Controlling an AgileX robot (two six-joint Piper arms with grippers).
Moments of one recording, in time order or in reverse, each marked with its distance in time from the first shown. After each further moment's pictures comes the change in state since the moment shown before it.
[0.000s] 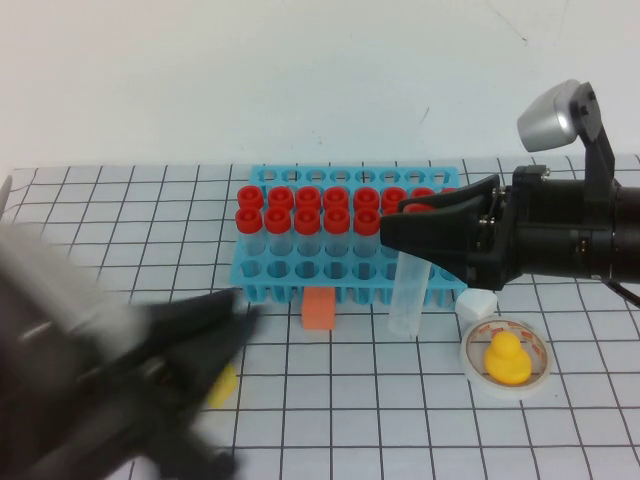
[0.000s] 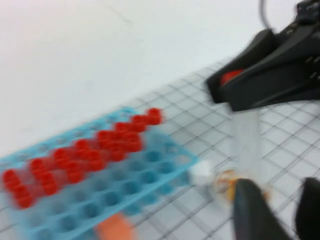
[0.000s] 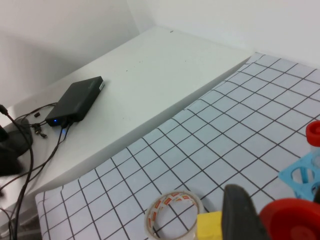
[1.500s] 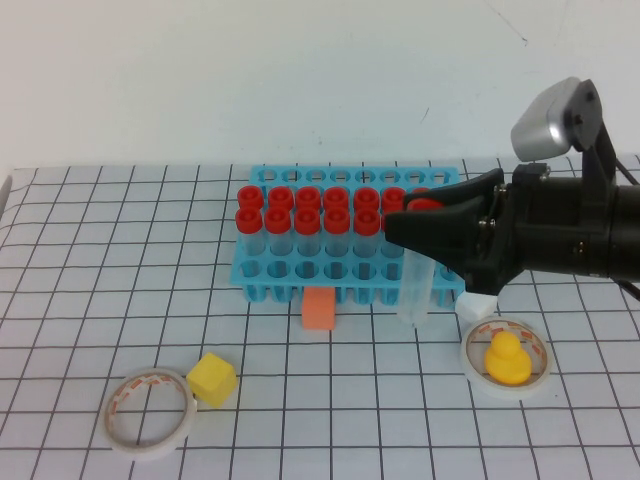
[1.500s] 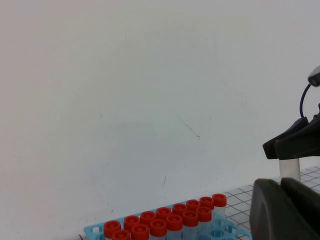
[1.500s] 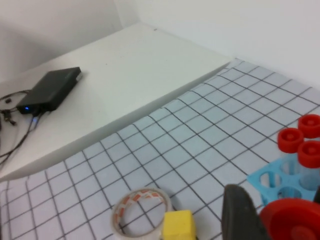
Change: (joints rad) right arm 0.002 0.000 0.000 0.006 -0.047 -0.107; left arm 0.000 -0.832 0.358 -0.068 -0.120 0.181
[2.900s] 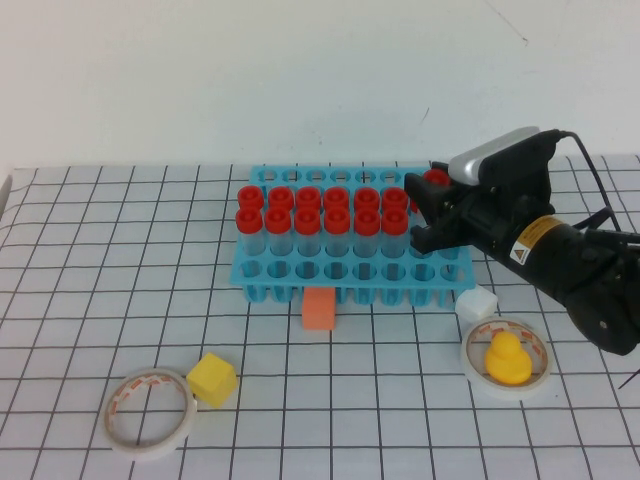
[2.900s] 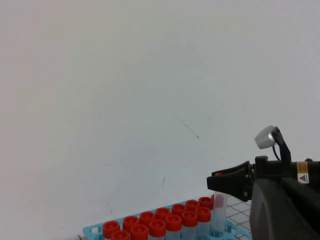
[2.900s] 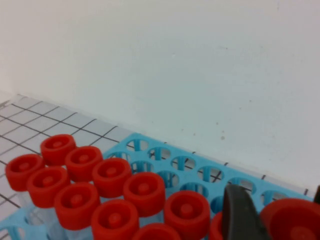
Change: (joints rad) right arm 0.034 0.465 -0.066 -1.977 -1.529 1.950; left arm 0.000 0.000 0.000 0.000 0.003 0.000
